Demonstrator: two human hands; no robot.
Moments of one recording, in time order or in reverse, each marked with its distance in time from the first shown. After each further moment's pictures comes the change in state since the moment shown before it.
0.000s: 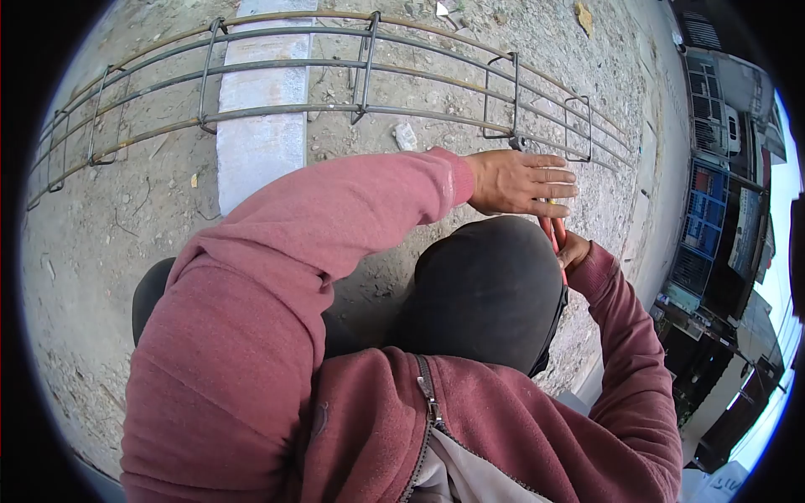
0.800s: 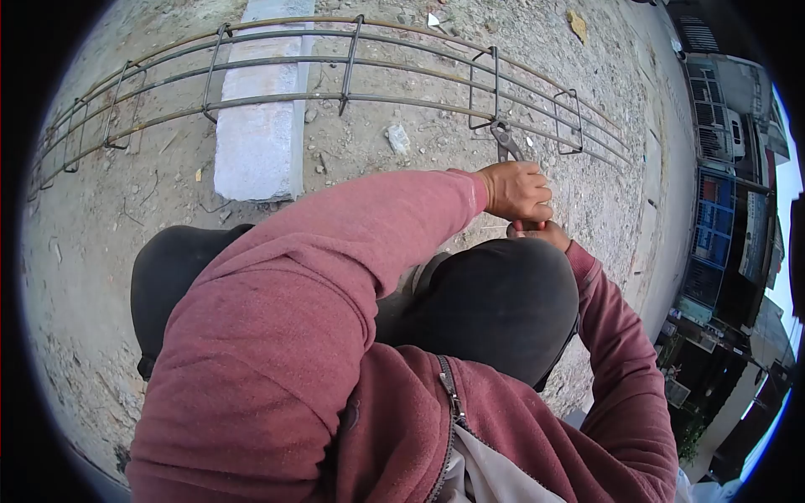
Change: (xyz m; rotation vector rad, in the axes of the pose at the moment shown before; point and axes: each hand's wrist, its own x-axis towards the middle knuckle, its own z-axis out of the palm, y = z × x) left_hand 0.031 0.034 0.058 0.068 0.234 -0.058; right_hand 0.019 0.013 0.029 -0.267 -0.037 -0.221
